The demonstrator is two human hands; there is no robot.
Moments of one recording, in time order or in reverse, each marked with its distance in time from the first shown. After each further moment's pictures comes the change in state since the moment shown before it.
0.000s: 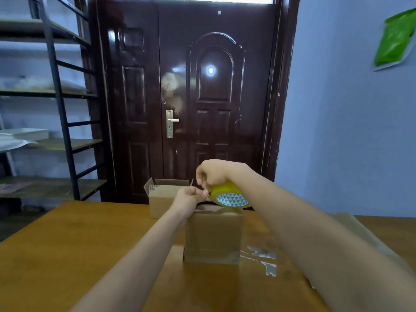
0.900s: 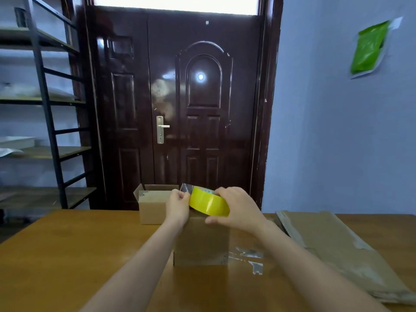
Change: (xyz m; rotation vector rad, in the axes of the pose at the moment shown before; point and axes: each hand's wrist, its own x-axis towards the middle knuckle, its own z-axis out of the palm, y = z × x) left_hand 0.000 -0.002 0.020 0.152 0.350 -0.016; right_hand -0.098 0.036 0.075 -0.032 0.576 -0.020
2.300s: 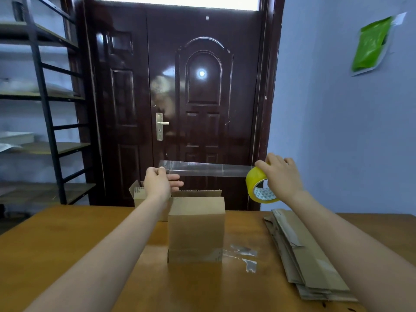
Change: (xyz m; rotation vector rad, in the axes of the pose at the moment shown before) left_hand 0.013 0.042 -0.023 -0.318 0.124 -0.061; right_hand 0.002 0.107 -0.052 -0.566 0.265 0.107
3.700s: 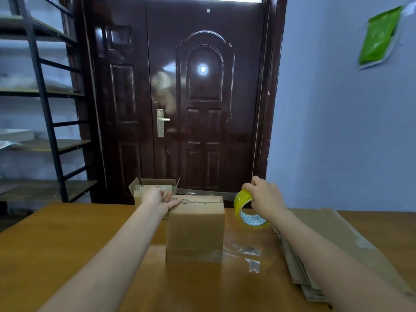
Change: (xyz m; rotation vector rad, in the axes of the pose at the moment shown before) left_hand 0.002 -0.016 -0.008 -0.505 0.084 -0.561; right_hand -0.024 -0.047 0.037 0.230 -0.336 0.055
